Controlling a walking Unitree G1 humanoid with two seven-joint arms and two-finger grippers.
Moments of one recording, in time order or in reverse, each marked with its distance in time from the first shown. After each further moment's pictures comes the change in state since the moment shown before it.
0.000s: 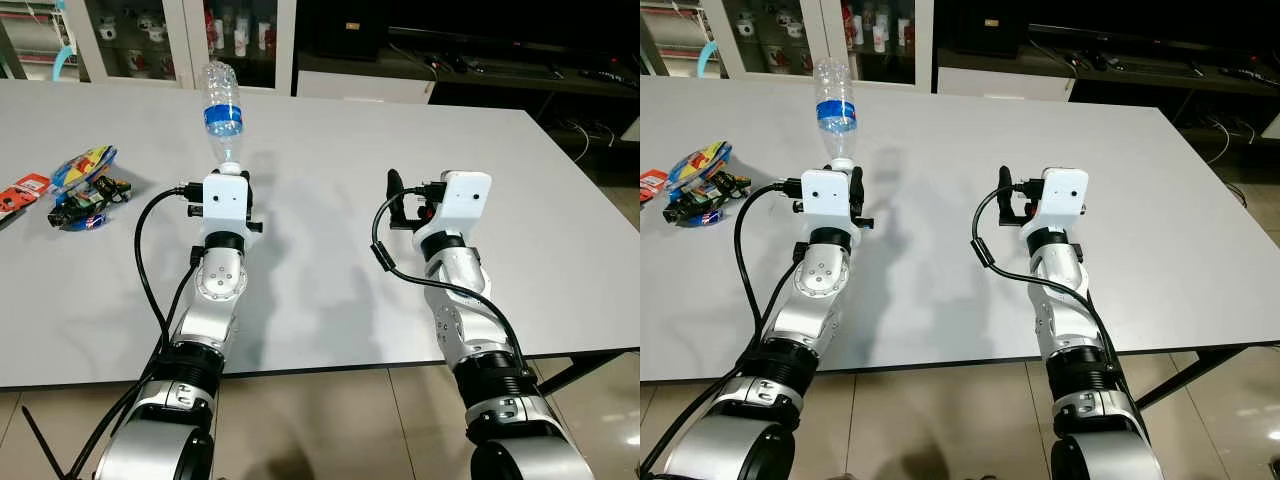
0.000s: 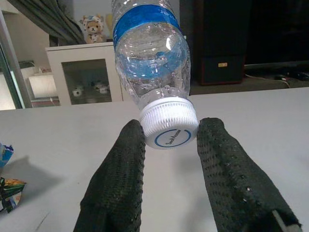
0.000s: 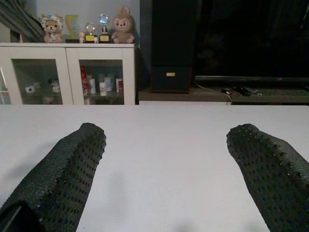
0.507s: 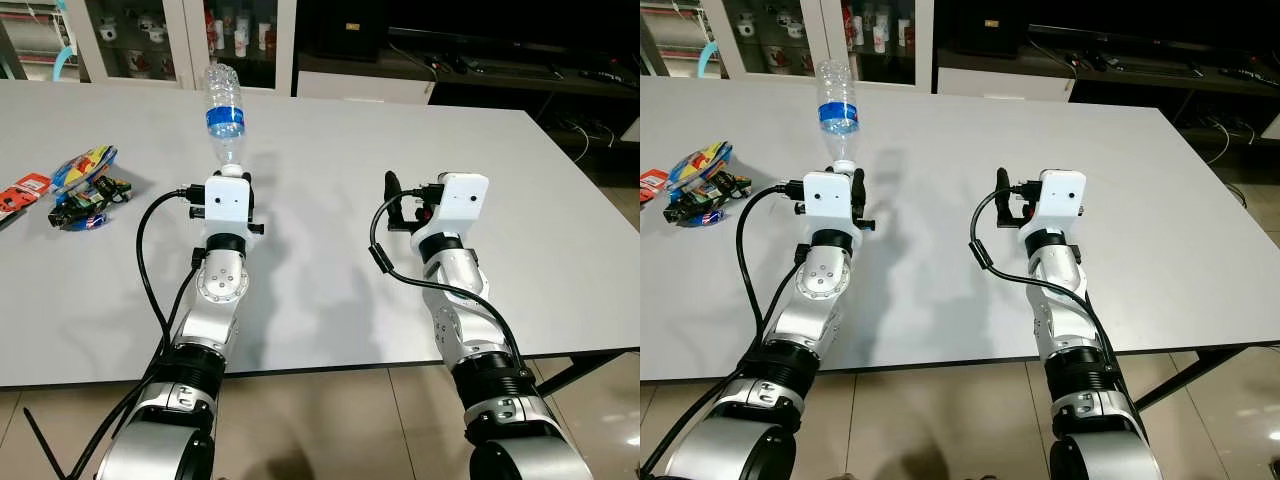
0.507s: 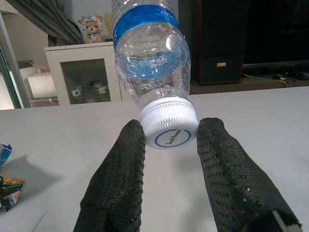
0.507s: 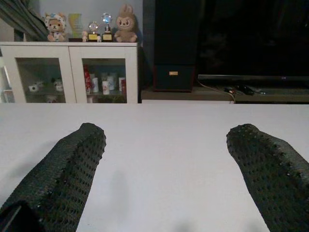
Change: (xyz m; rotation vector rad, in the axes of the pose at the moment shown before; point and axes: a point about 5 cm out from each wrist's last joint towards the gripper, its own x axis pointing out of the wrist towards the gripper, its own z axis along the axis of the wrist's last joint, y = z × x) left arm -0.002 -0.002 -0.001 -0.001 0.001 -0.005; right arm 0.000 0.001 -0.002 0.004 0.006 0.012
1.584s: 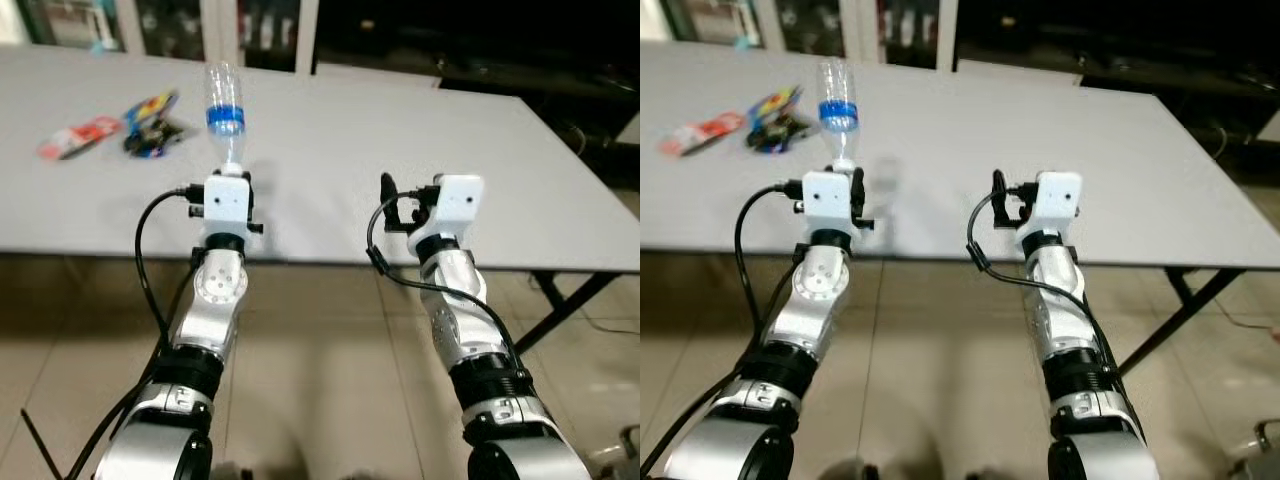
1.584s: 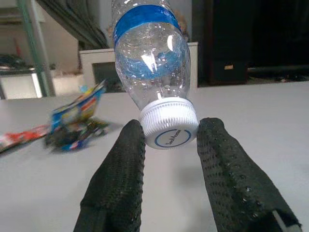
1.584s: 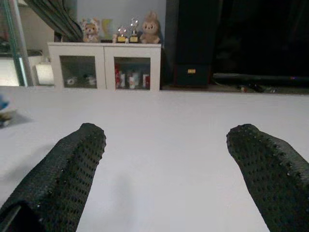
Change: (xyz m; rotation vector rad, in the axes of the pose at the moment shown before) left arm 0.000 0.002 0.001 0.001 -0.010 0.002; right arm 0.000 0.004 -0.001 0.007 0.003 0.016
